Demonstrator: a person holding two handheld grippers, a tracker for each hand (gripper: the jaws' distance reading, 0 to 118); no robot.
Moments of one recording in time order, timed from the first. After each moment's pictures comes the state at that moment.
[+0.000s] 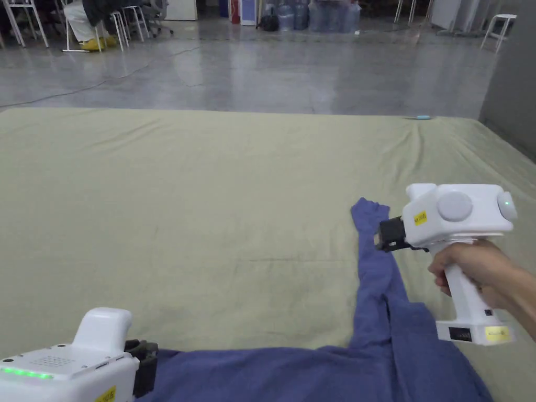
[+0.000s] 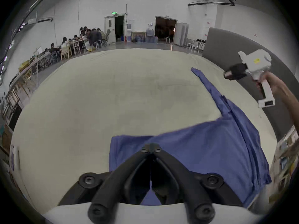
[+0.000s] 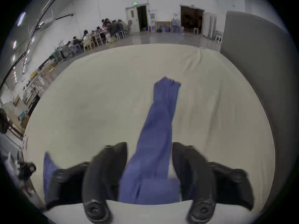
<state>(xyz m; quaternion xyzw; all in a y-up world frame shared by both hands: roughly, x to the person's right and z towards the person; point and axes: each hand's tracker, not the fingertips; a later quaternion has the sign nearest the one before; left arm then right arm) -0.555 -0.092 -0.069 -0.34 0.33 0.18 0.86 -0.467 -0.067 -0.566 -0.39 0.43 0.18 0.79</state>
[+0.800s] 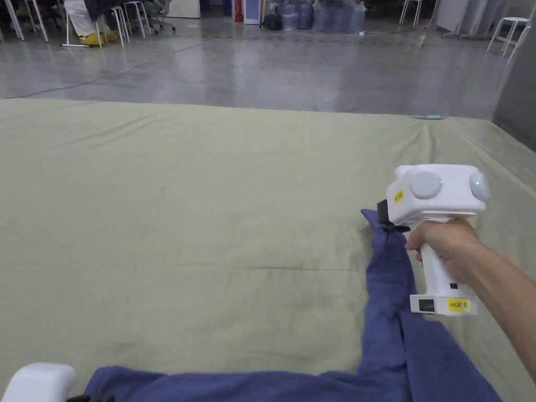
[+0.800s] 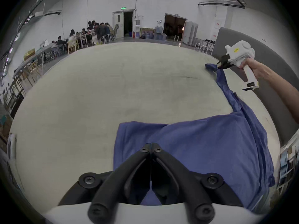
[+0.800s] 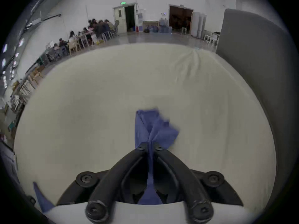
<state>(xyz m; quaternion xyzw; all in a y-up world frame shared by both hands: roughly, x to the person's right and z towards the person) -0.538 -0.113 -0.044 -0.35 0.35 0.20 0.85 -0.508 -0.059 -0.579 -0.38 0.40 0.16 0.82</state>
